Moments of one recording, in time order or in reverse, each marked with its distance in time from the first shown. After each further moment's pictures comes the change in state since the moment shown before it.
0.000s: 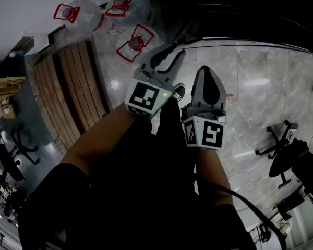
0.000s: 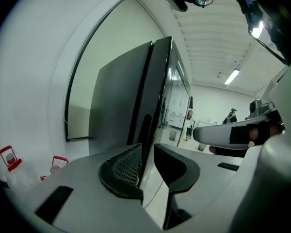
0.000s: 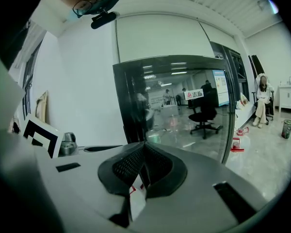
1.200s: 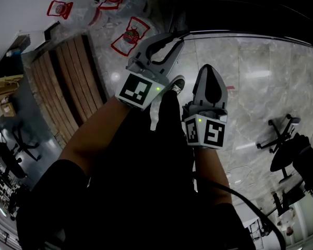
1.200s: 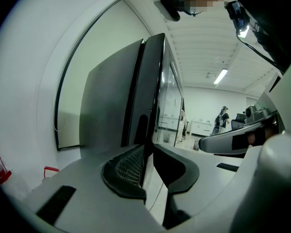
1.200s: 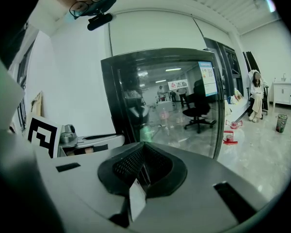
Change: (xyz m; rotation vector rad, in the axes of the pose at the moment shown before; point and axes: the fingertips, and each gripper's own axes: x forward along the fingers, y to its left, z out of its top) left arm 0.017 -0.008 -0.001 0.057 -0.059 -0.083; right arm -0.009 -0.030 -0.028 0.054 0.035 -0.051
